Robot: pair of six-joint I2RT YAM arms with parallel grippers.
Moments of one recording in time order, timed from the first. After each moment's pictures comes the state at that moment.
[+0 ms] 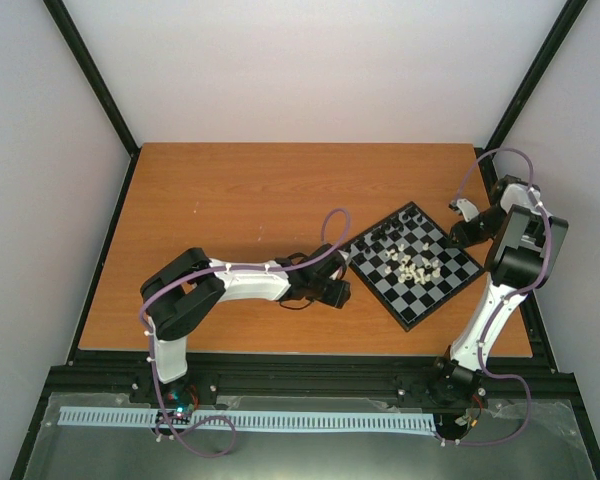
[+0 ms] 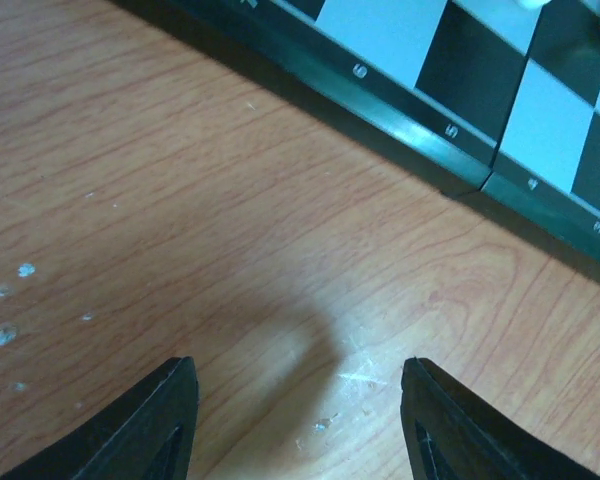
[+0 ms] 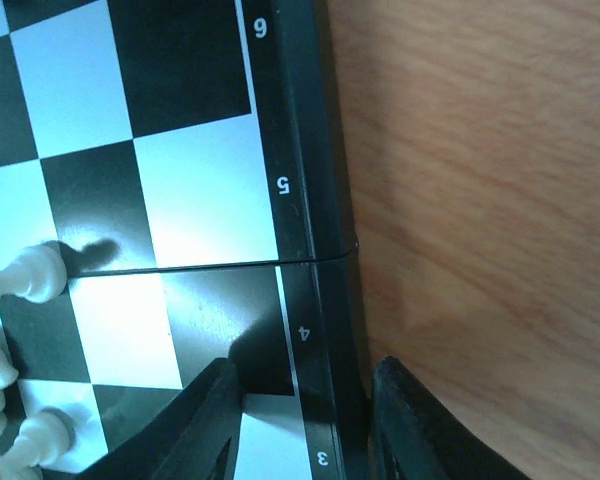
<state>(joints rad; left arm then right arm) -1.00 1.88 1.08 -0.16 0.07 -0.58 -0.40 2.16 1.62 -1.09 -0.39 -0.85</state>
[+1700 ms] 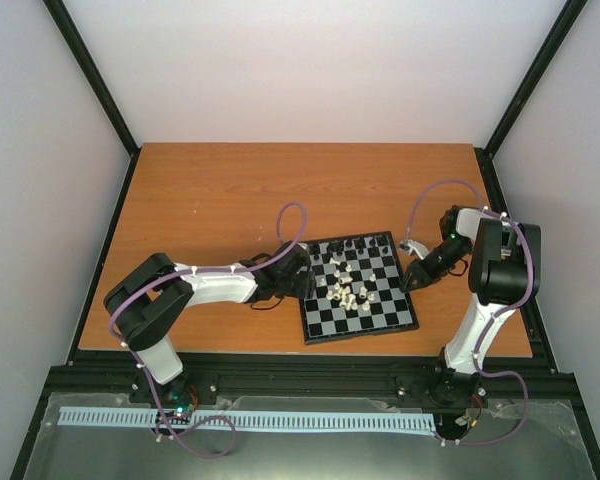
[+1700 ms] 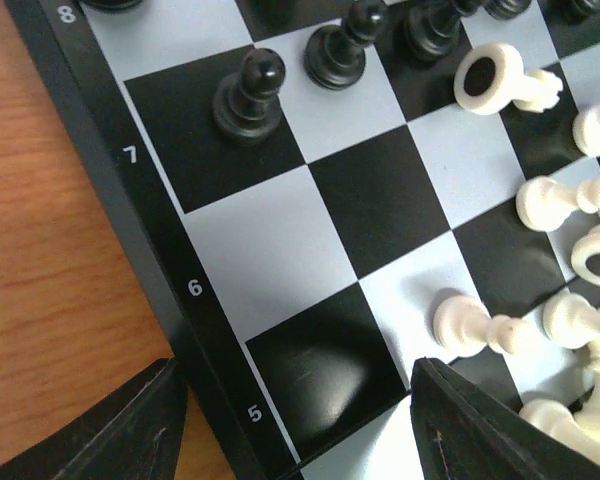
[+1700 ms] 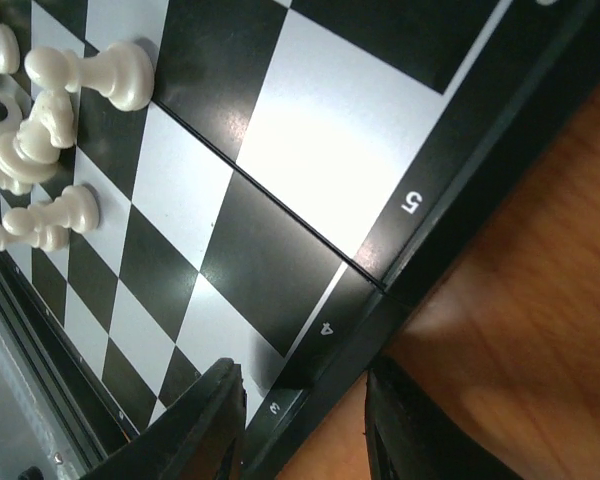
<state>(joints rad) -0.87 1.69 0.84 -0.10 -0.03 -0.67 -0.15 1.93 1.14 -1.15 -0.54 -0.85</state>
